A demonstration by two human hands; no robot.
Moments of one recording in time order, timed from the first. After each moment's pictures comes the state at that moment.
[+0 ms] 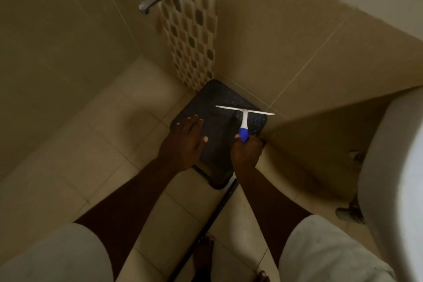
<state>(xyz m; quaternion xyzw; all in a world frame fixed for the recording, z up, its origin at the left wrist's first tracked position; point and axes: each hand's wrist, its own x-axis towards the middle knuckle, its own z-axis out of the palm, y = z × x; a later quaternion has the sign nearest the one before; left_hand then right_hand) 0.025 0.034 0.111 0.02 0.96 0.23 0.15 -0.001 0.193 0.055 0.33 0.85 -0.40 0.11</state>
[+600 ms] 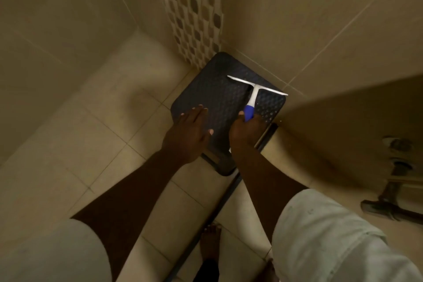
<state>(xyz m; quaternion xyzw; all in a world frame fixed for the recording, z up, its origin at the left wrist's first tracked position) 0.020 0.023 0.028 0.02 0.96 0.23 0.18 -0.026 0.158 -0.026 0.35 0.87 -0.34 0.07</state>
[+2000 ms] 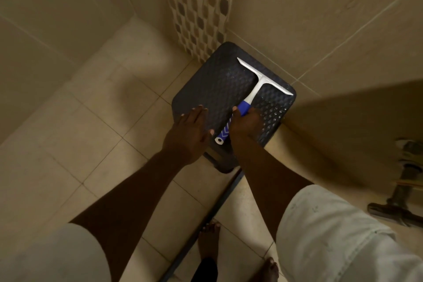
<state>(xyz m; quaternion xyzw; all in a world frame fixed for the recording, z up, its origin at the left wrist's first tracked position) 0.018 0.012 -0.007 0.00 0.95 0.24 0.20 -0.039 0.142 -0.045 0.31 0.87 -0.37 0.14</state>
